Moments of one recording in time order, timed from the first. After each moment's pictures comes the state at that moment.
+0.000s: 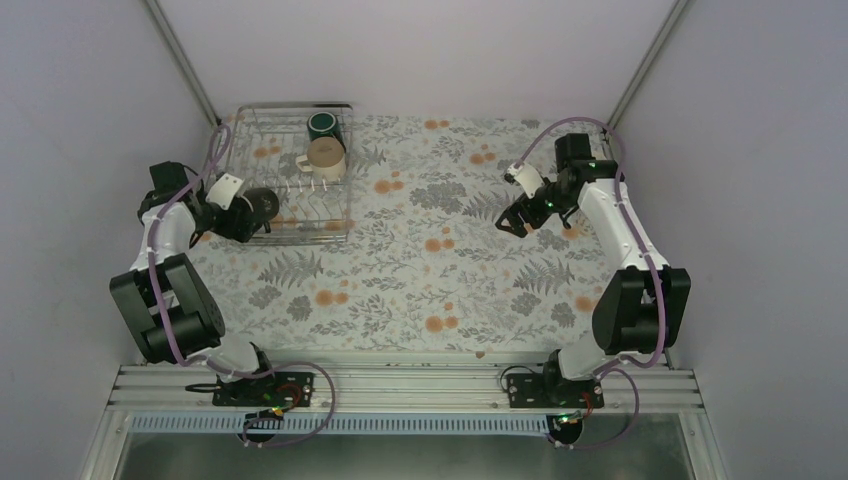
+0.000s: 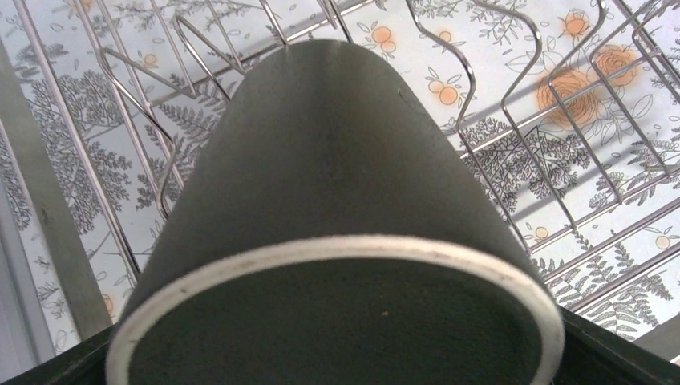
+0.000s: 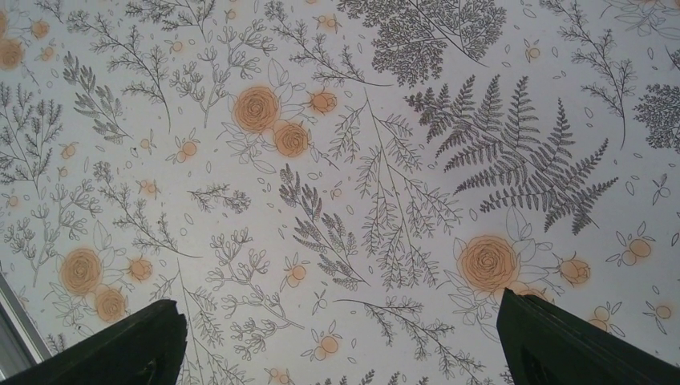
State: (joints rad) left arm 0.44 1.52 1.10 -0.68 0.47 0.73; right arm 0.05 1.55 1.36 -1.03 -0.48 -0.71
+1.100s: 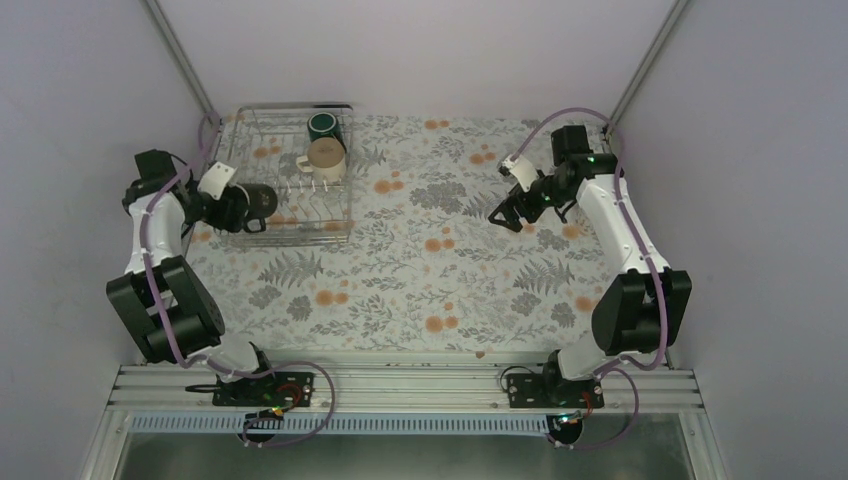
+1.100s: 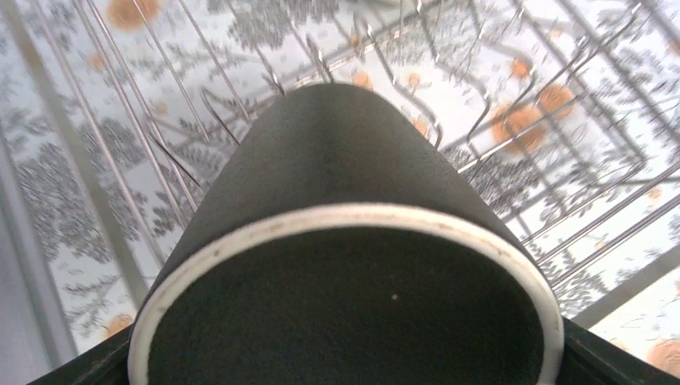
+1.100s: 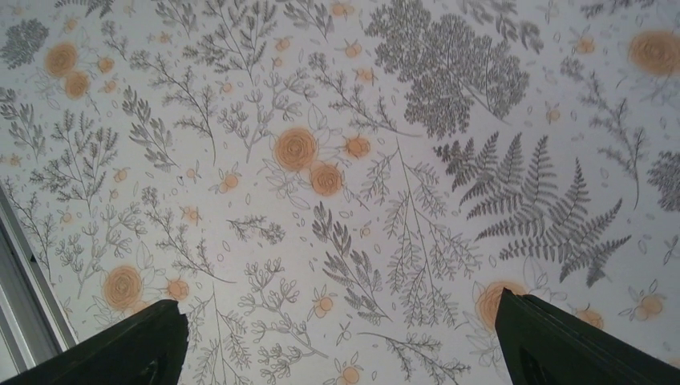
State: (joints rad) left arm 0.46 1.53 1.18 -0.78 0.54 0.77; right arm 0.08 1.55 1.42 -1.06 -0.55 -0.71
